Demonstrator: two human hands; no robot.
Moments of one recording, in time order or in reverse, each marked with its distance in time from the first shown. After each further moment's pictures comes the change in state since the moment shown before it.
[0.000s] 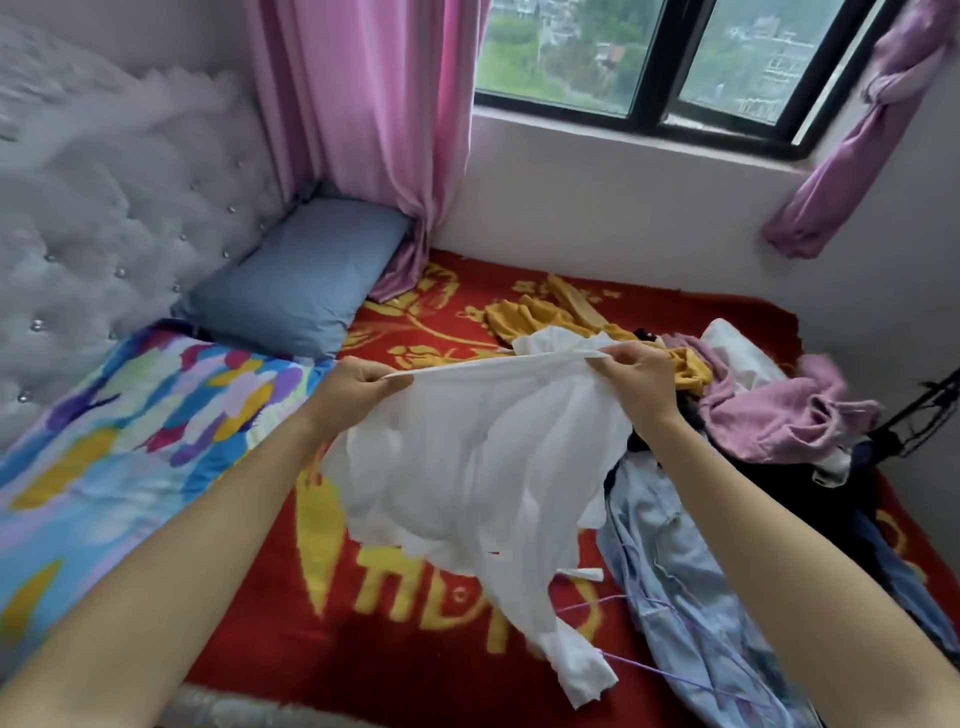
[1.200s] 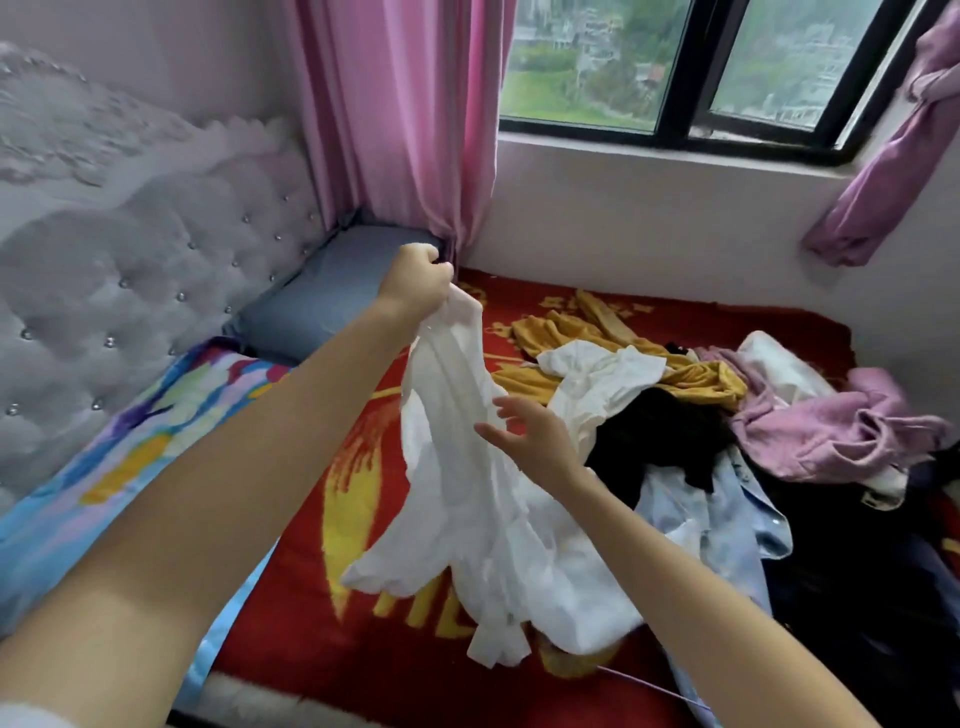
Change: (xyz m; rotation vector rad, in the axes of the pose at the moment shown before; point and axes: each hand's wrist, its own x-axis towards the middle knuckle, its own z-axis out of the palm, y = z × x) left_hand 0.046 0.138 0.021 0.097 0.318 -0.069; right_hand -0.074 -0.017 0.058 -0.097 -0.460 -0.065
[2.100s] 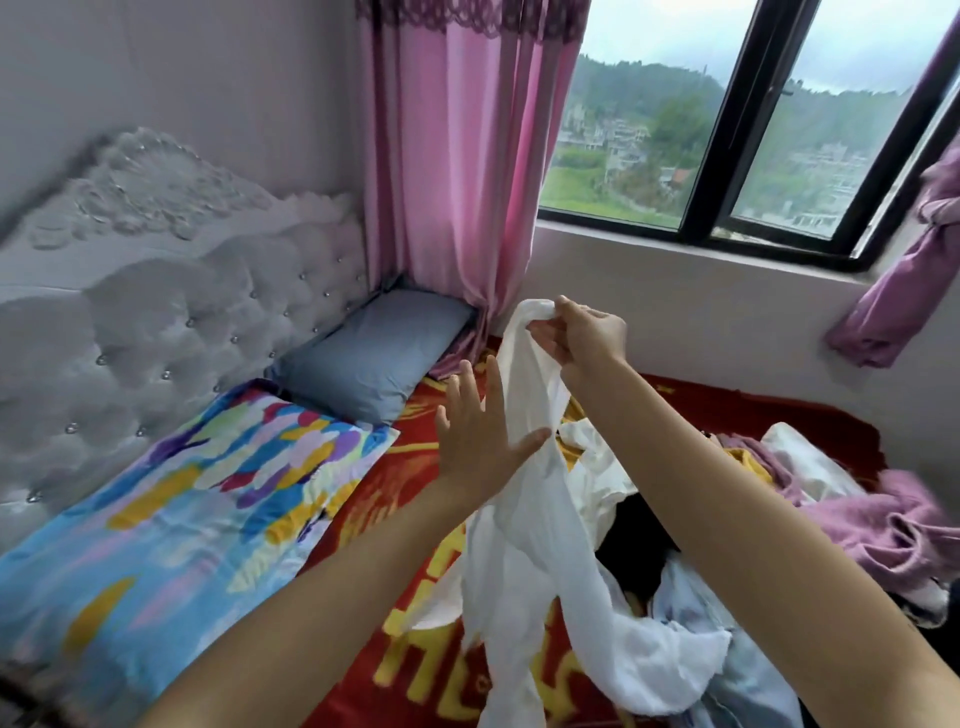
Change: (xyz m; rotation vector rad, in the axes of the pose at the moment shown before) left_hand -0.066 -0.065 0.051 0.582 0.076 0.123; right_hand 0.068 -0.141 -0.063 0.959 0.339 0.143
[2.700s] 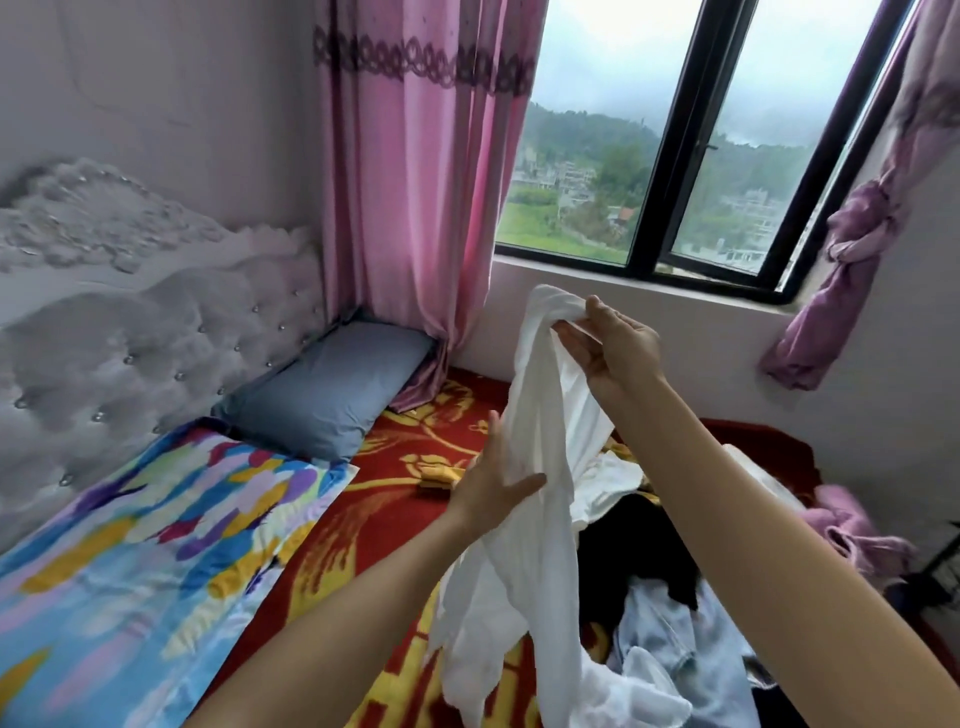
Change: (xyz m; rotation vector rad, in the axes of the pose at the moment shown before) left_hand 0.011 0.025 0.034 -0.564 -0.298 0.050; right_hand -0.020 -0.060 -0.038 0.260 -0.085 -0.090
